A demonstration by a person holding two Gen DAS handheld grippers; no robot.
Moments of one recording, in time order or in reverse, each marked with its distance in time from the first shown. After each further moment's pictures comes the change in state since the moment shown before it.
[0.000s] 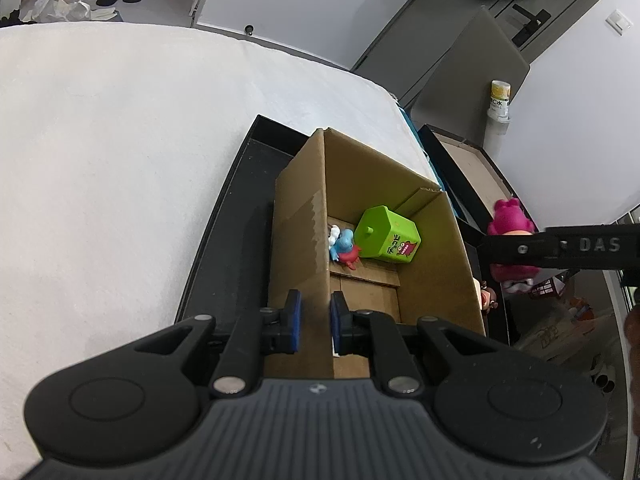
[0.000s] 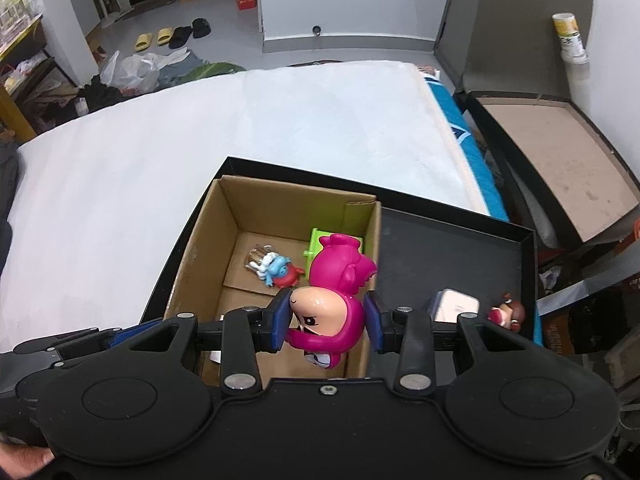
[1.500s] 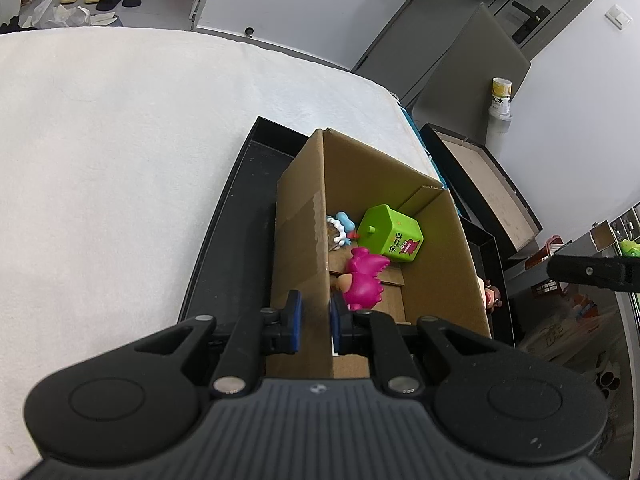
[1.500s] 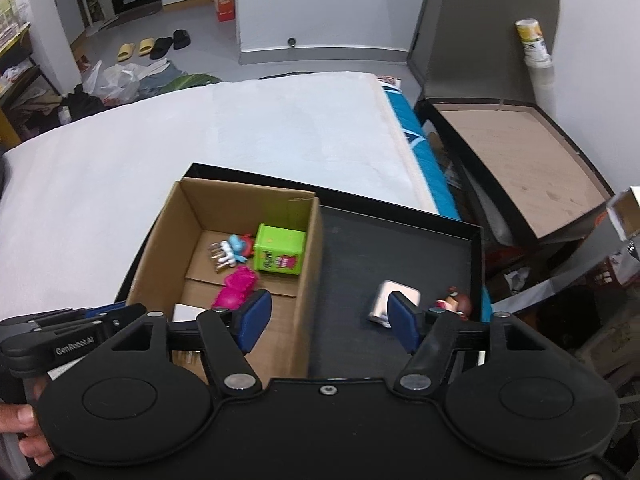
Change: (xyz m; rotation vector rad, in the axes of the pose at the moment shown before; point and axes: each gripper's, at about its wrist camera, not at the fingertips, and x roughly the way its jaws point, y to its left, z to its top) left arm -0.001 -0.003 0.000 0.014 -0.002 0.015; right arm -0.031 -0.039 -0.015 0.015 -0.039 -0.070
